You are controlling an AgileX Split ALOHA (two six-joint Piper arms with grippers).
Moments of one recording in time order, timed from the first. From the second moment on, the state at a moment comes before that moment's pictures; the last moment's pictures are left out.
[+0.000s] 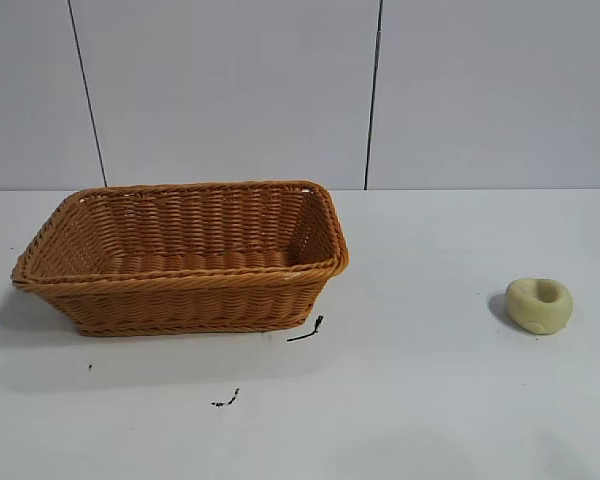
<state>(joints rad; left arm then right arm) -0.04 0.00 -0.50 0.08 1.07 -0.06 0.02 0.00 -0.50 0.10 1.02 -0.12</state>
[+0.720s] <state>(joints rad) -0.04 0.00 -0.50 0.08 1.07 -0.06 0.02 0.17 -0.54 0.13 1.01 -0.12</state>
